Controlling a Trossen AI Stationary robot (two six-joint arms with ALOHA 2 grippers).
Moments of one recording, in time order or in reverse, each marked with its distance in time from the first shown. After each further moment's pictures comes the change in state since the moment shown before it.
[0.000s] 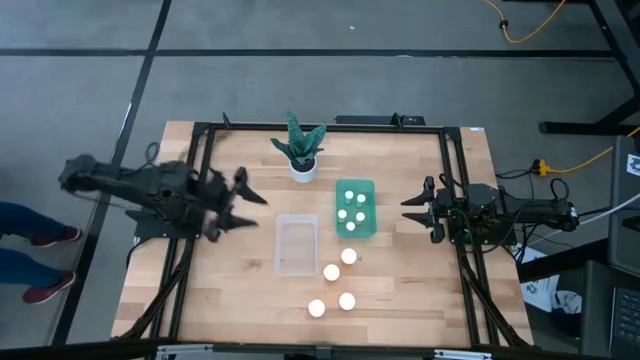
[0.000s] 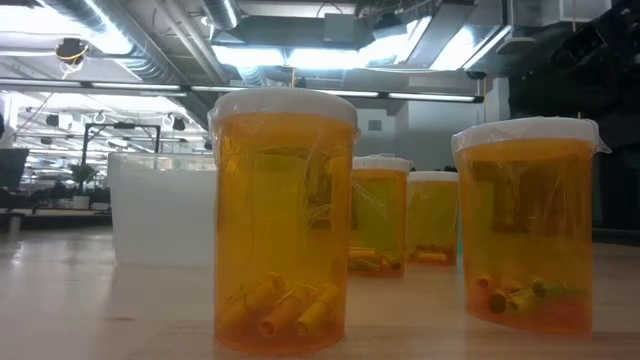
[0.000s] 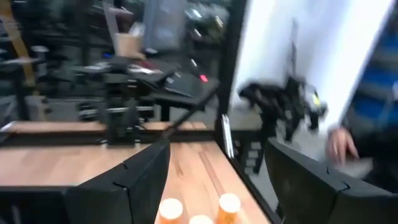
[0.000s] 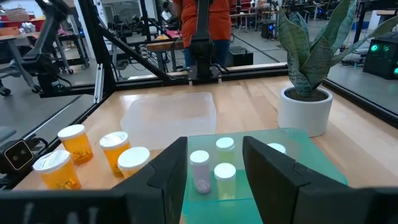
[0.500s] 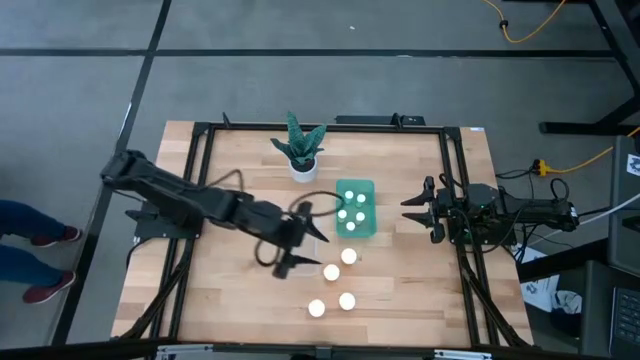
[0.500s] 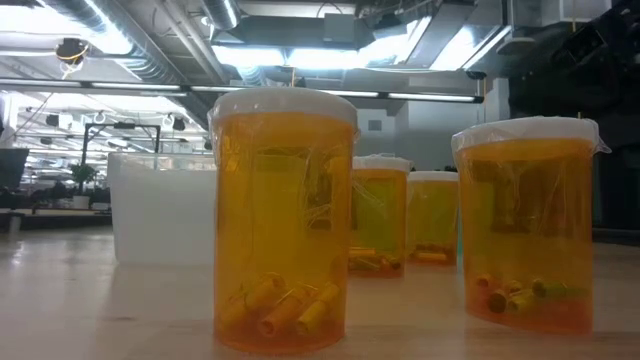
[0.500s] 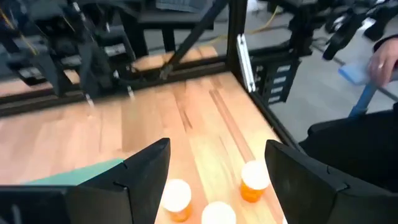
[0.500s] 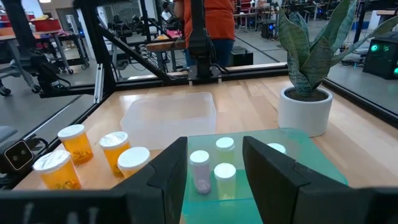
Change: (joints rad) left arm -0.116 0.717 0.511 -0.190 -0.133 0.152; right arm 0.000 0.000 0.000 0.000 0.000 0.000
